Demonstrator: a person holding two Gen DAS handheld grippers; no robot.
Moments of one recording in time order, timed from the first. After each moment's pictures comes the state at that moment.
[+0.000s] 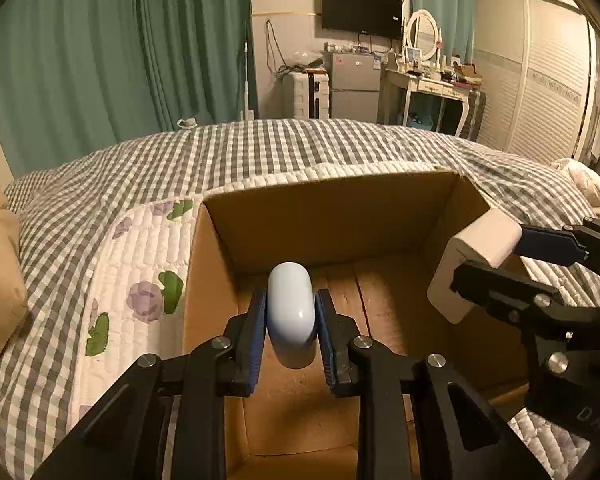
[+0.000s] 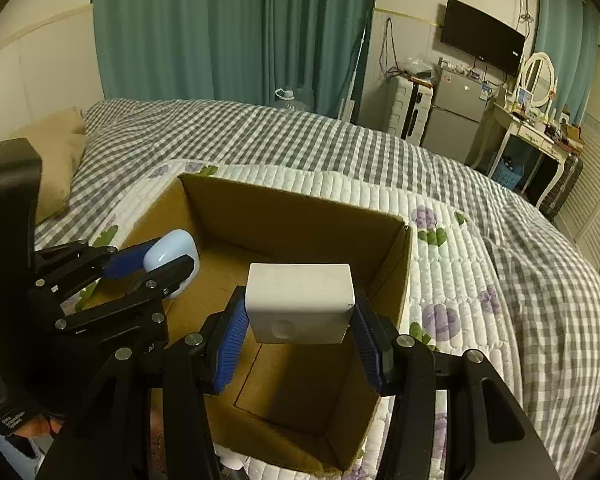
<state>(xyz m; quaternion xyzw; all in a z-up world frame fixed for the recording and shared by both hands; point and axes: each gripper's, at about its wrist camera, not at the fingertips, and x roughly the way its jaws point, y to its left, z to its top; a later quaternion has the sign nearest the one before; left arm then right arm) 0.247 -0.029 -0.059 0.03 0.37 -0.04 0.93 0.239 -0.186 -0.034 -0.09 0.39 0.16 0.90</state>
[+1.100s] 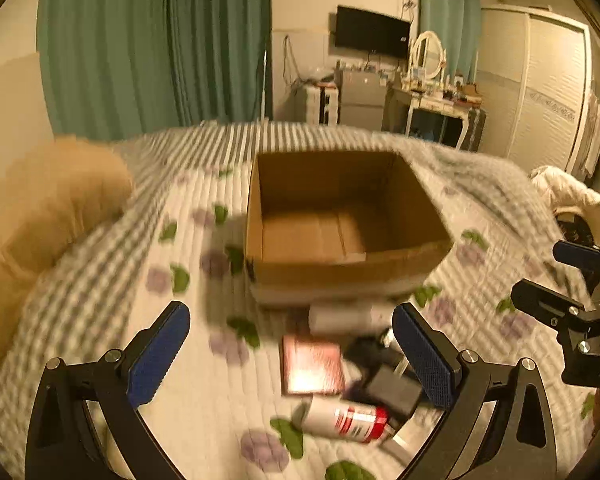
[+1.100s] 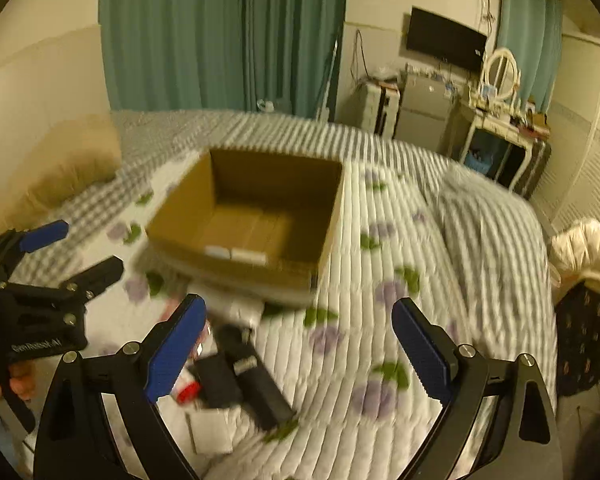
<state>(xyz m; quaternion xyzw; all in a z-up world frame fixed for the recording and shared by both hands) 0.065 -0.015 -0.031 0.01 0.36 -0.01 0.93 0.052 -0.244 -0.015 -0.08 0.38 0.12 0.92</state>
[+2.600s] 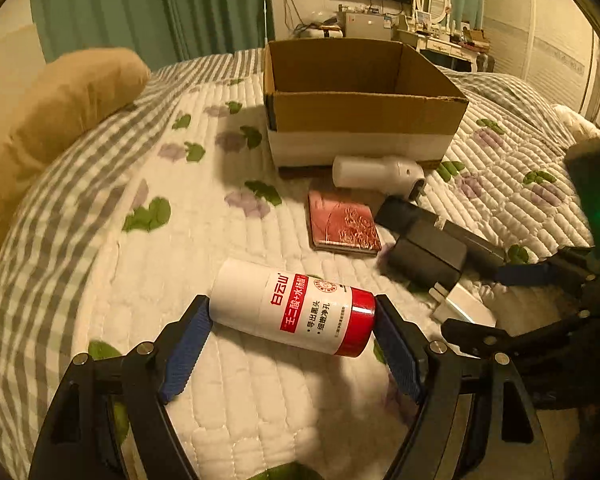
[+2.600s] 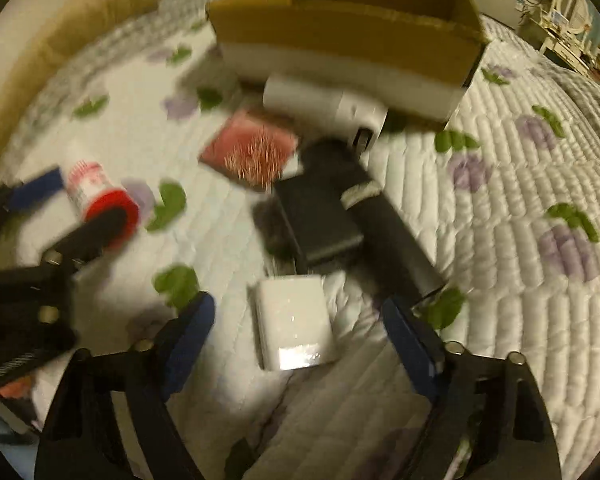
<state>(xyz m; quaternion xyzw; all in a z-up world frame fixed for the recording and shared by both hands) -0.008 0.002 -0.097 0.04 0.44 0.00 0.90 0.026 -0.183 -0.151 -0.10 0.56 0.19 0.80</state>
